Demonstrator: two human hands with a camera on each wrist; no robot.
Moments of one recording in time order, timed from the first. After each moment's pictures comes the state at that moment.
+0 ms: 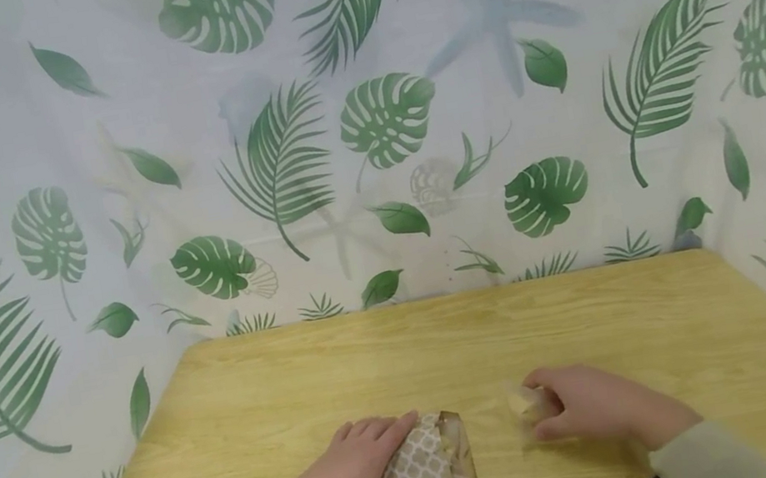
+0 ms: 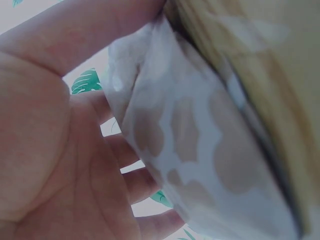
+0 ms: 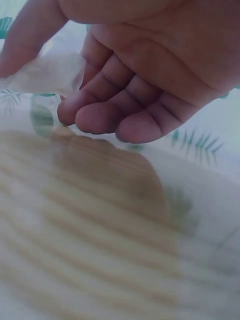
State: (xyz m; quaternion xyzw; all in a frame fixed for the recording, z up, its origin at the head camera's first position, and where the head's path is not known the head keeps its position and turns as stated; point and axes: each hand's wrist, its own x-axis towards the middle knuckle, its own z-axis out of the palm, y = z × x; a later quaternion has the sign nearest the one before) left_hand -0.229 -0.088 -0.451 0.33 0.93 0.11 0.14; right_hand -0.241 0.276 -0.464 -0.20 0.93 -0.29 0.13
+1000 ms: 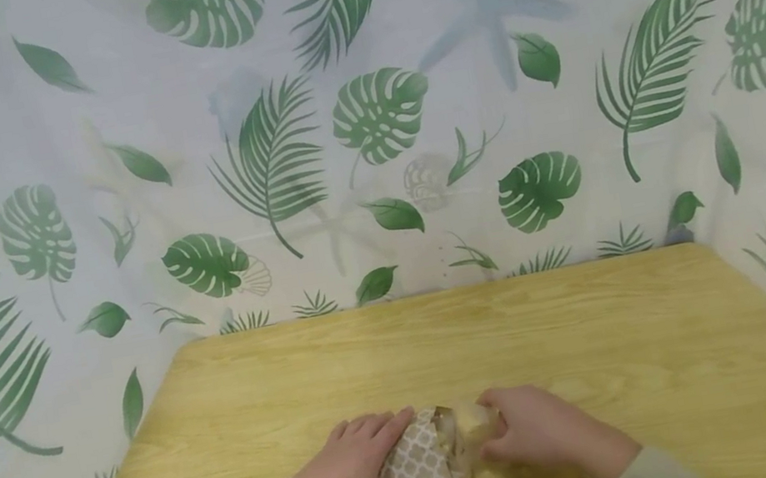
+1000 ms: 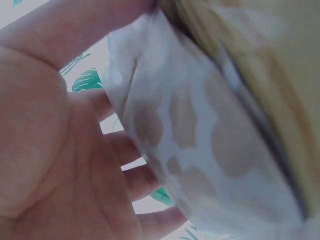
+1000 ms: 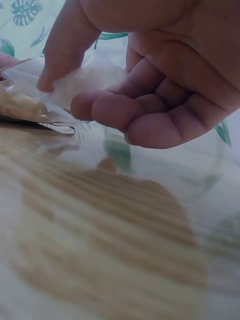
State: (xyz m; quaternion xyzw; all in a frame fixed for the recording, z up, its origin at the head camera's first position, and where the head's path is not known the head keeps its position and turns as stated) left_hand -0.229 -0.088 -0.455 0.33 0.93 0.12 0.13; right_hand -0.219 0.206 -0.457 -0.19 0.92 -0.32 0.10
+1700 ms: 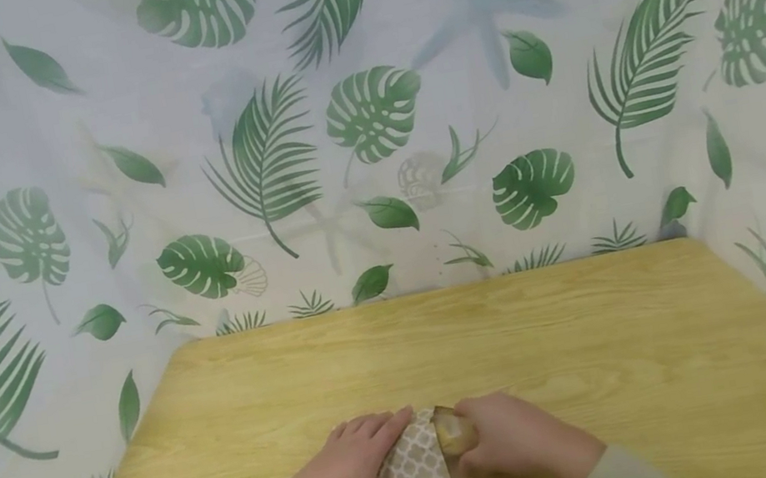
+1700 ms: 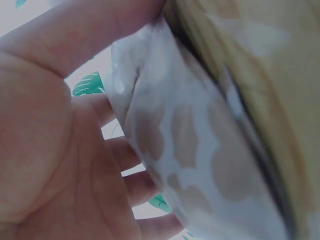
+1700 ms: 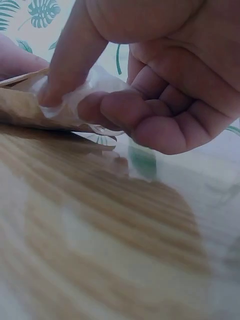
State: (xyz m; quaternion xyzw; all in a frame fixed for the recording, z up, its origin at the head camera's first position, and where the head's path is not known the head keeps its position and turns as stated) left_hand -0.226 -0.085 -0.457 0.33 0.93 0.11 0.13; right_hand -0.215 0.179 -0.456 -0.20 0.92 -0.31 0.12
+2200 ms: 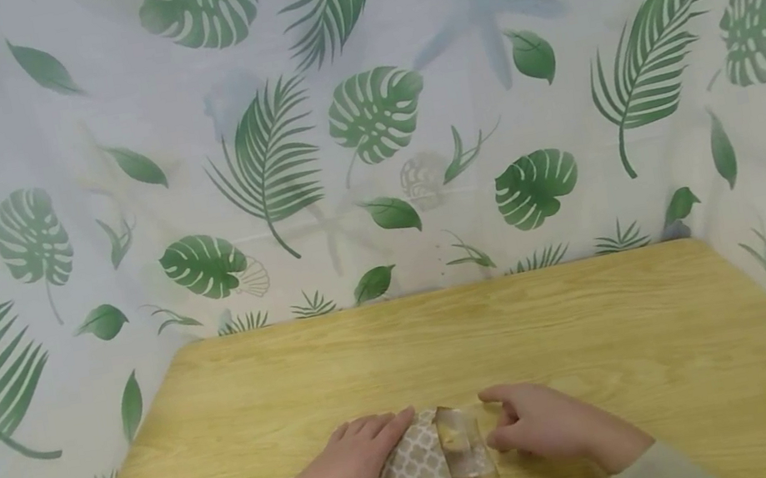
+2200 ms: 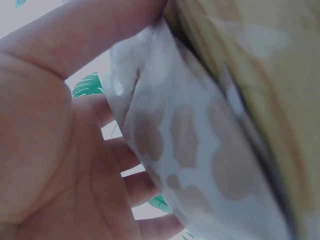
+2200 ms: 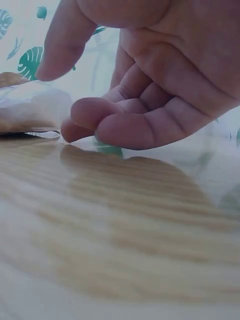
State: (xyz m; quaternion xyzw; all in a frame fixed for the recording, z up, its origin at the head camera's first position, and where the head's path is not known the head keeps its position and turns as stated) left_hand -0.225 -0.086 -0.453 0.33 0.93 0.12 0.14; right_hand -0.222 0.221 -0.464 -0.19 0.86 -0.44 0.19
